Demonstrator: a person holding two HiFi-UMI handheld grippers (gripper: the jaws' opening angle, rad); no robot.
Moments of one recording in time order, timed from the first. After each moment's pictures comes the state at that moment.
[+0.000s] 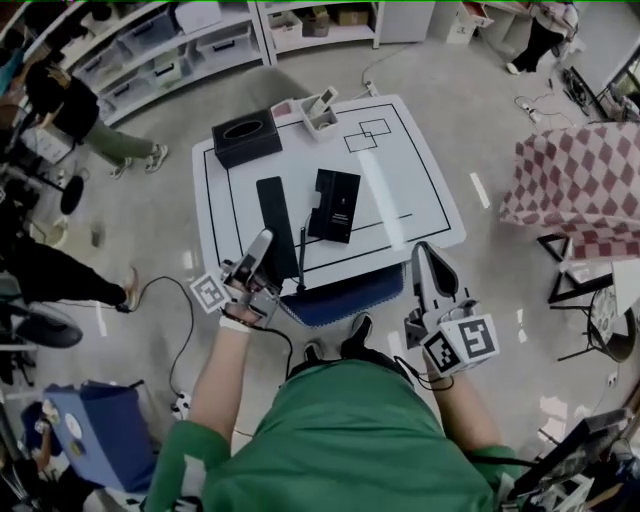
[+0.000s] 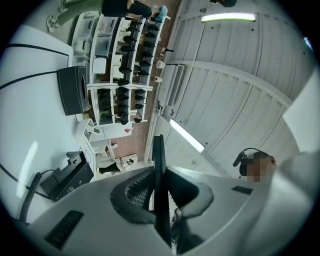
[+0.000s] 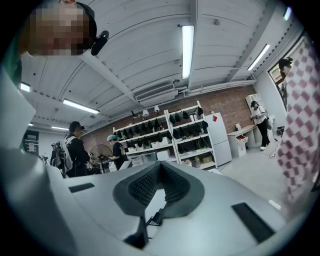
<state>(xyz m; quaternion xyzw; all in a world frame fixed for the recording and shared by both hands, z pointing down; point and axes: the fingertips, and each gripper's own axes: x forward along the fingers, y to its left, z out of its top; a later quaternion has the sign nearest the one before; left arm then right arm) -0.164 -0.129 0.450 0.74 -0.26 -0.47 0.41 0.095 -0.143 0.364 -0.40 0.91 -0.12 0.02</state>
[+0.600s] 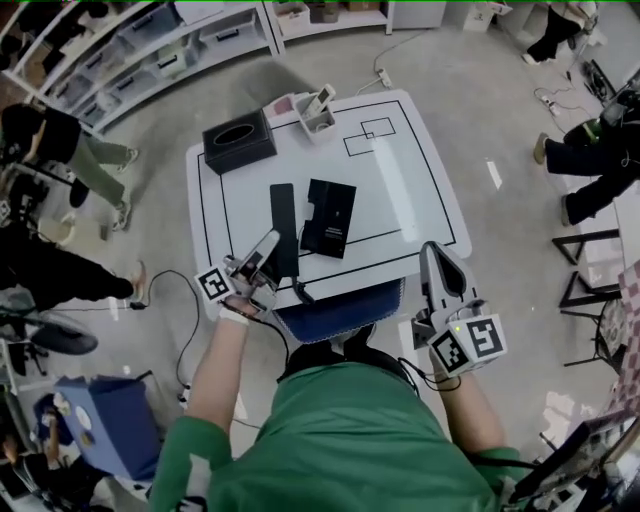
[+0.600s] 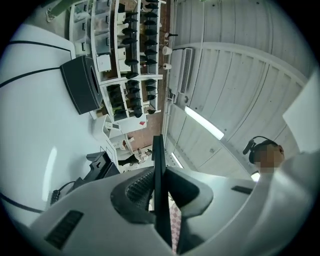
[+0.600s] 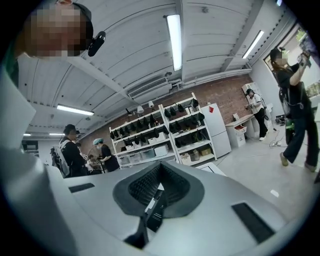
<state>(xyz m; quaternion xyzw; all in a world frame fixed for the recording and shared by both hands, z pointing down) -0.146 -0.208 0.528 0.74 -0.32 -0.38 0.45 0.130 -0.231 0.401 -0.40 0.90 -0.17 0.01</state>
